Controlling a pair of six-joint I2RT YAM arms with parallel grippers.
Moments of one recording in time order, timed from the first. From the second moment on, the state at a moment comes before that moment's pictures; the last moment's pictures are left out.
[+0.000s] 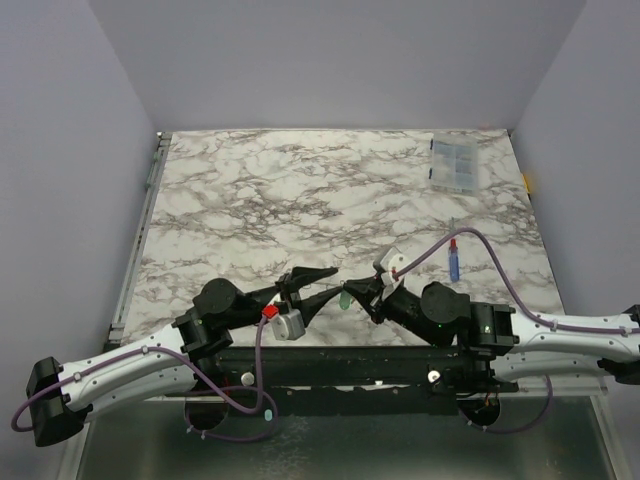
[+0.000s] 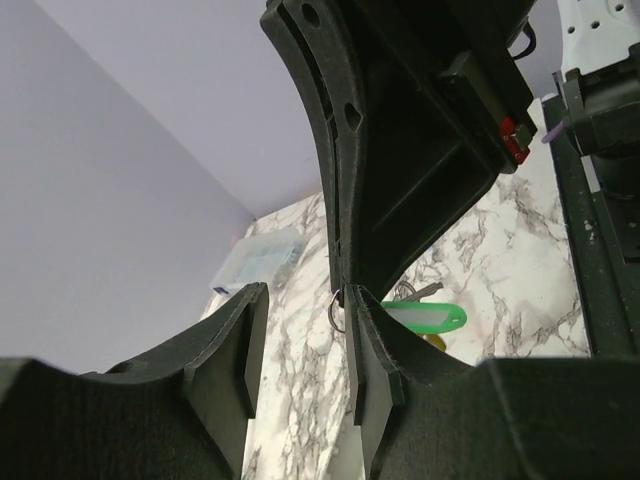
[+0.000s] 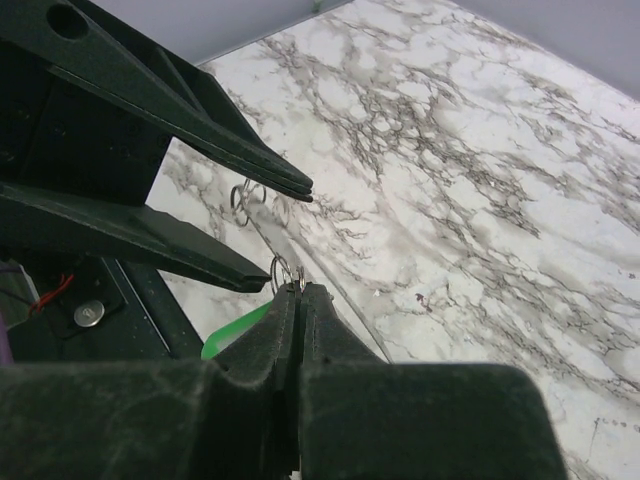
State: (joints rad) left arm -1.08 0.64 0.43 0.42 0.31 0.60; right arm 1.44 0.83 0.73 -0.03 0.54 0.05
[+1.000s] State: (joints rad) left arm -1.08 0.78 0.55 0.27 0.37 0.45; right arm 1.44 0.72 0.75 -0.10 0.50 -0.08
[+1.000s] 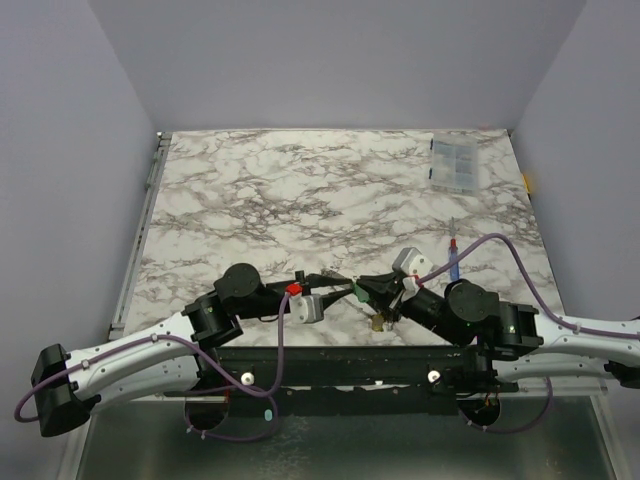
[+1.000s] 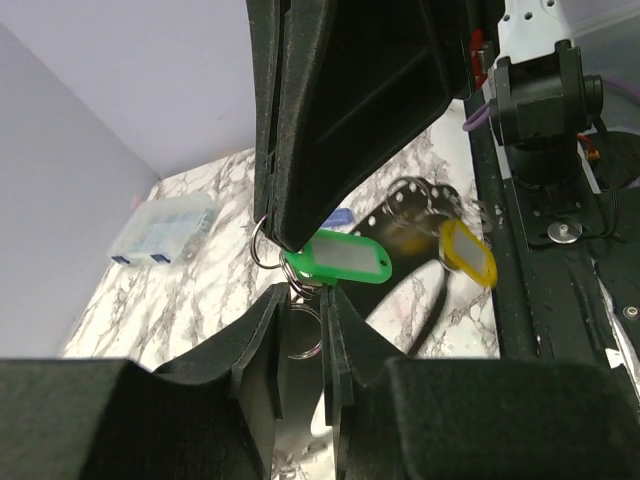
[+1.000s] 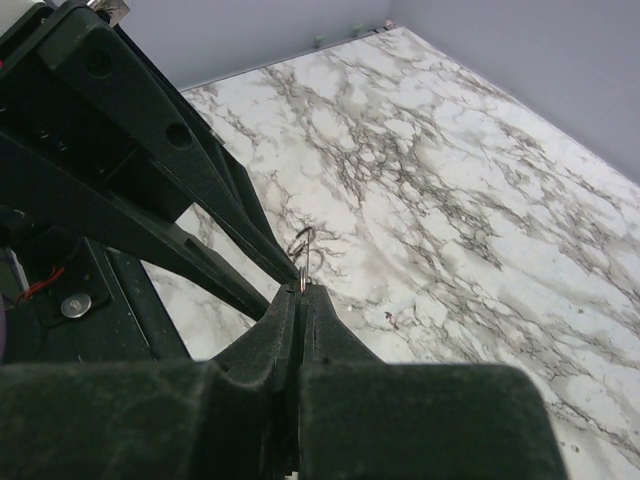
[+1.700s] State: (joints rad) left arm -1.08 0.74 0.52 0.27 0.34 0.53; right arm 1.44 0.72 0.76 -0.09 0.41 -0.07
